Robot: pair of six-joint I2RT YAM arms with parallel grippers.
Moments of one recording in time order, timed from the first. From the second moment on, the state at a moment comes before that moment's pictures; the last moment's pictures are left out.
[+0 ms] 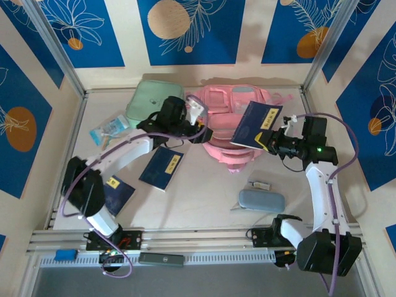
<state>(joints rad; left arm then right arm) -0.67 1.70 1.40 -0.34 0.41 -0.04 -0.18 1.03 0.98 -0.78 -0.88 0.59</state>
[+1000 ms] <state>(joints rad) -0.80 2.41 2.11 -0.61 0.22 0.40 -0.34 1.02 0.84 -0.75 -0.88 0.66</state>
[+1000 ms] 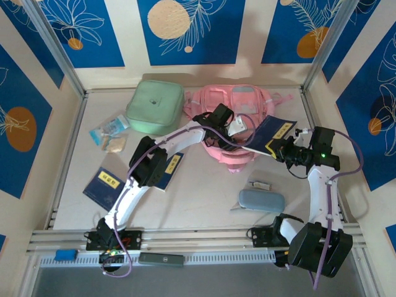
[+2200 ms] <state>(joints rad) -0.79 2.19 1.95 -0.55 0.33 0.23 -0.36 0.92 0.87 -0.93 -0.83 0.63</state>
